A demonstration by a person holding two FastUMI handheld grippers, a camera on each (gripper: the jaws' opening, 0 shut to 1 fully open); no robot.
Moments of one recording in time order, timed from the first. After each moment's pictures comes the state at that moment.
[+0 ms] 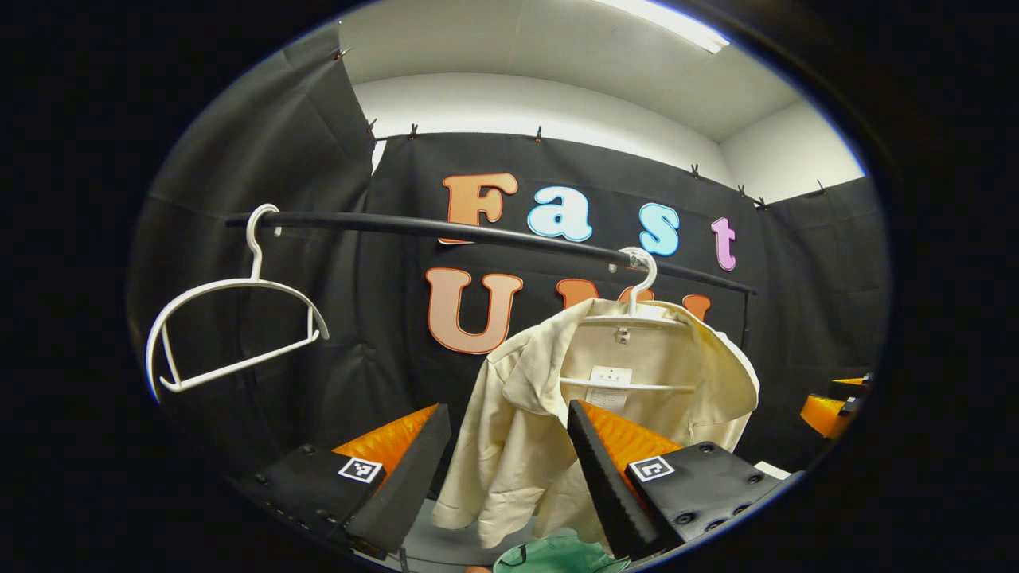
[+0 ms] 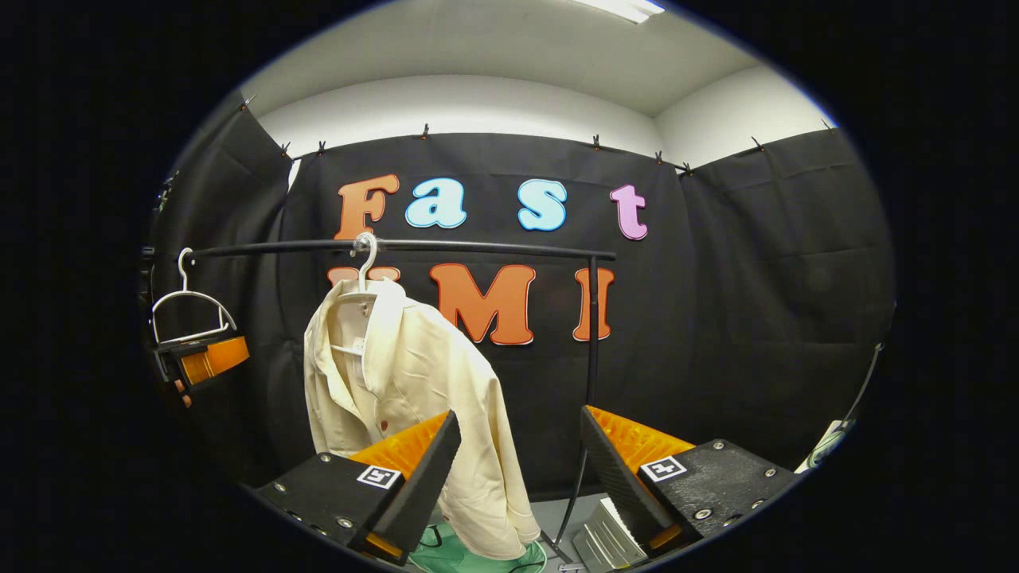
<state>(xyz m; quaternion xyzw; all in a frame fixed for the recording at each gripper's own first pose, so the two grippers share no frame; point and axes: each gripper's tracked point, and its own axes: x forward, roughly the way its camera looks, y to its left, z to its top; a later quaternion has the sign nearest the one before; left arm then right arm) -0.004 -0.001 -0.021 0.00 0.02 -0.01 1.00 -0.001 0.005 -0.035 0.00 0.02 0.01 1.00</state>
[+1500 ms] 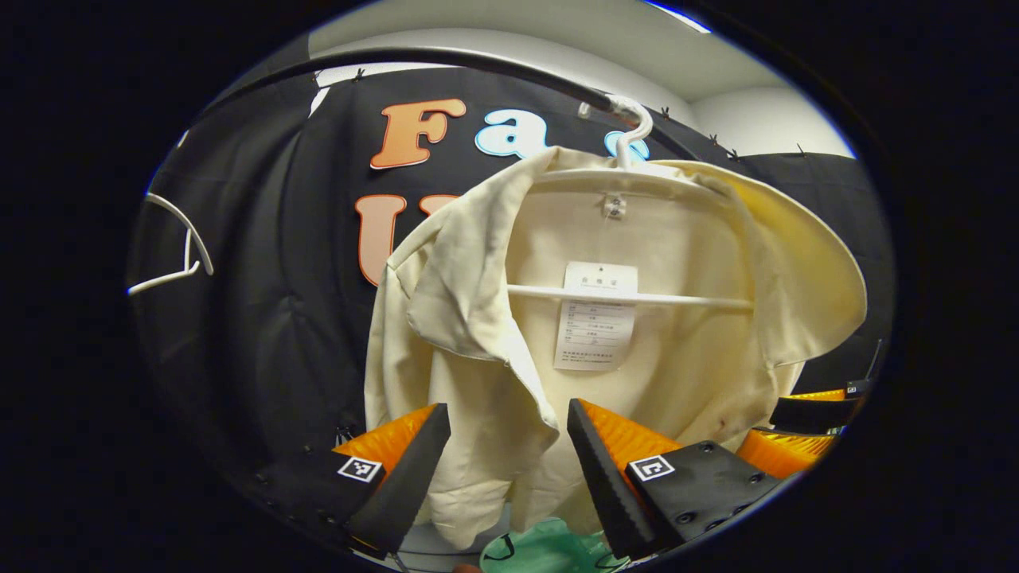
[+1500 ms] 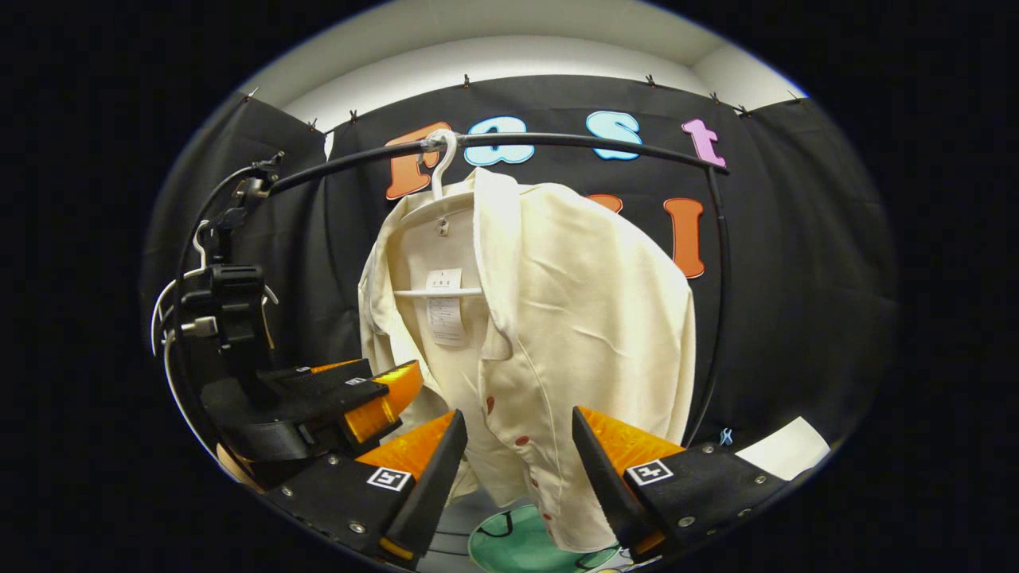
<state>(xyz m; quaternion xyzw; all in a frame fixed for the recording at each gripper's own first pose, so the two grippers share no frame) 0.117 -0.056 -0.153 0.01 0.12 -0.08 0.99 0.077 0.146 -0.135 0.05 0.12 0.13 0.98</state>
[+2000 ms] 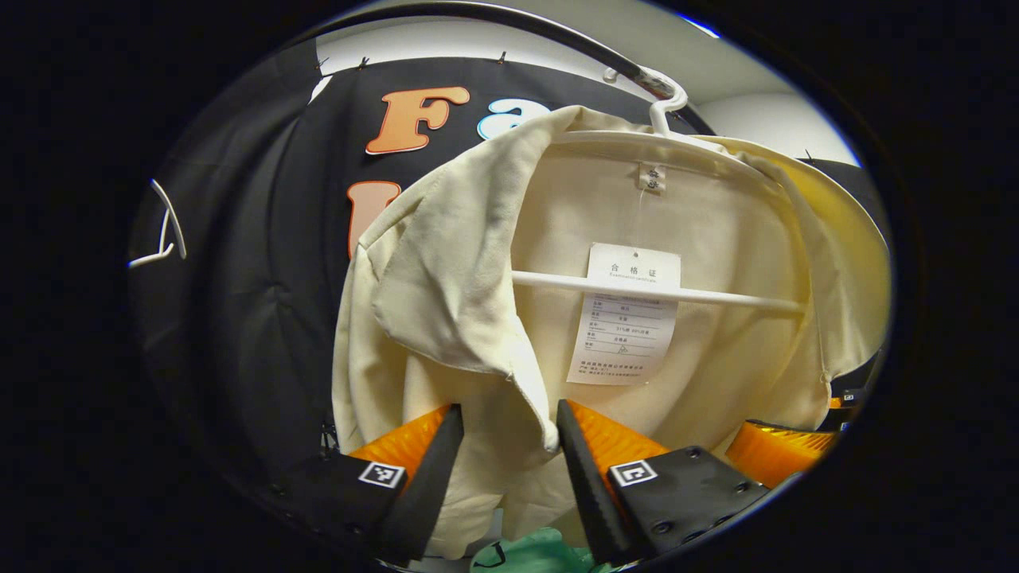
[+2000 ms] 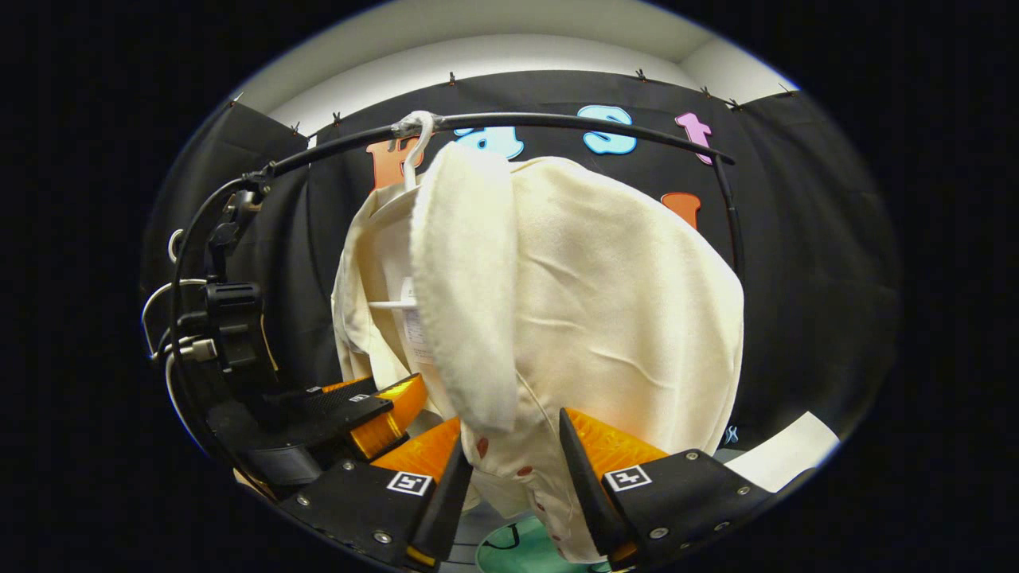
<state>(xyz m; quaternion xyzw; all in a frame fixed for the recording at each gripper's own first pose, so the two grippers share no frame) 0.153 -0.069 -0.165 -0.01 0.12 -0.10 0.99 0.124 0.154 -0.137 0.06 0.12 0.11 0.99</state>
